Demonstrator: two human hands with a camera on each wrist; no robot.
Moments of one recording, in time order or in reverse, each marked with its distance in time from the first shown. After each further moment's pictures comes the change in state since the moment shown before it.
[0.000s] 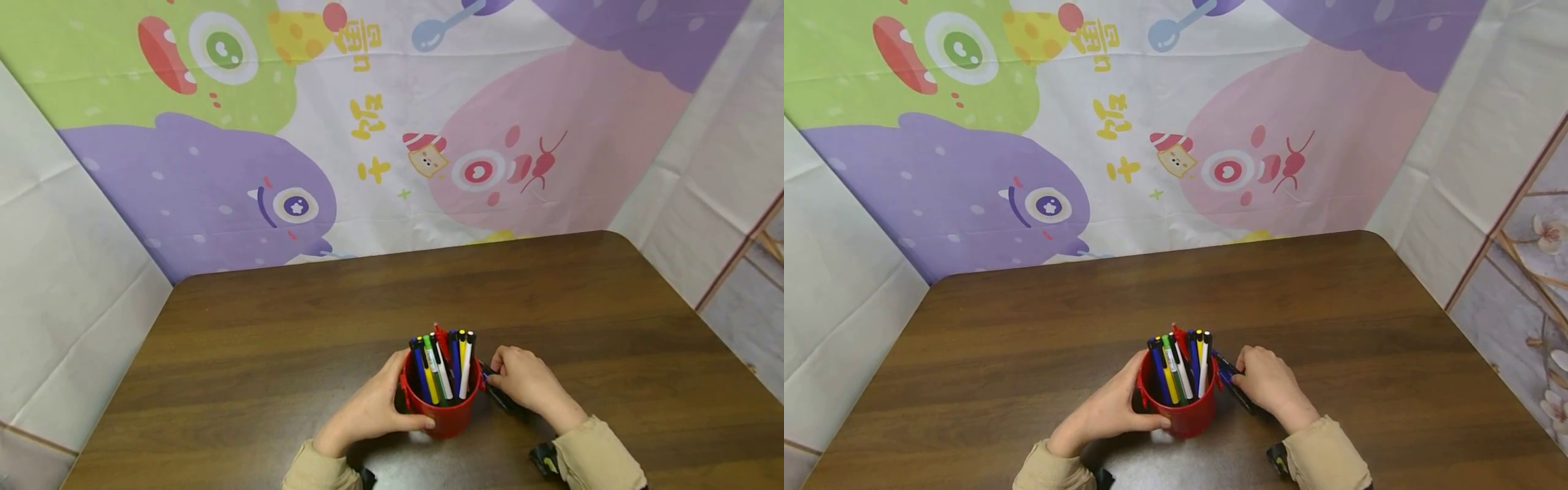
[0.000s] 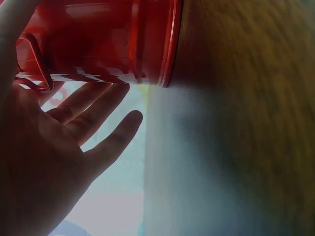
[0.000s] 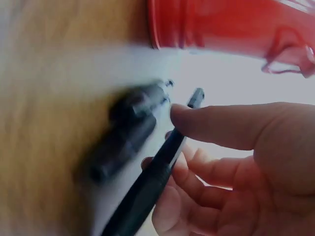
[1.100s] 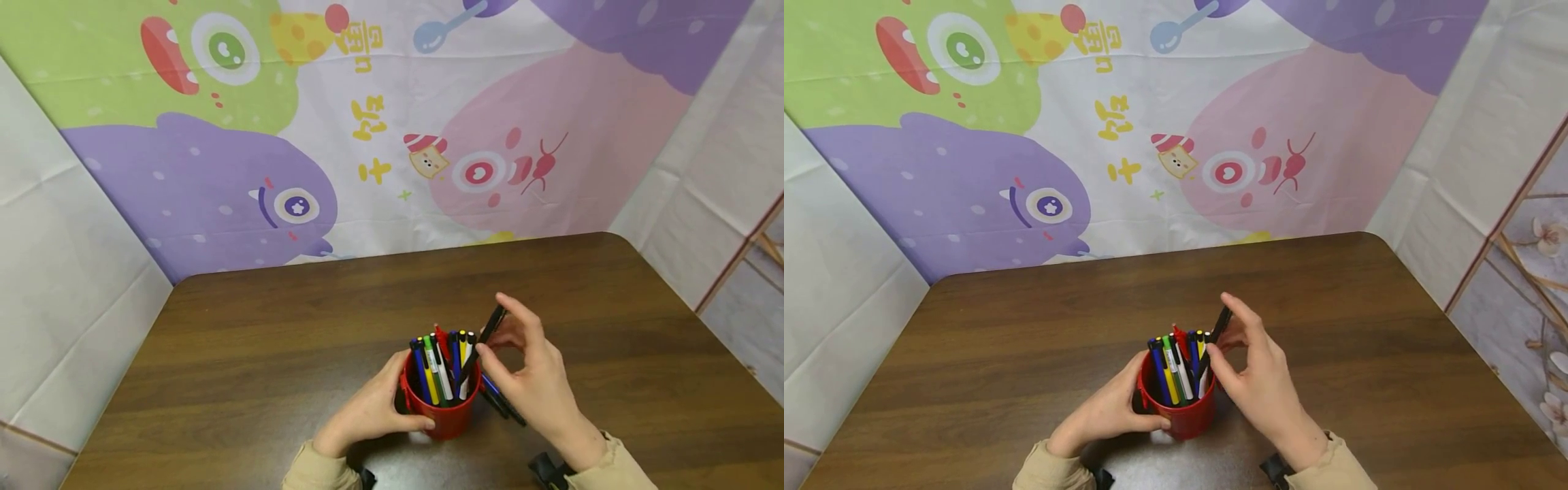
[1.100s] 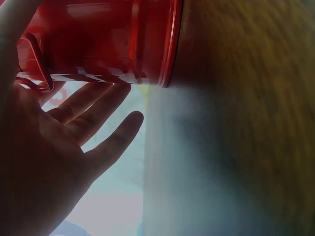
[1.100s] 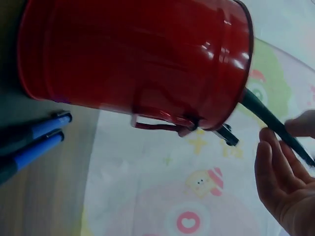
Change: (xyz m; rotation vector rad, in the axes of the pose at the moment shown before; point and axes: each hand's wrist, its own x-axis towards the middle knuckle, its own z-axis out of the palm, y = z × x) left_hand 0.001 -0.002 0.001 -0.021 0.006 0.025; right_hand -0.037 -0.049 -0.034 0.360 0.683 -0.615
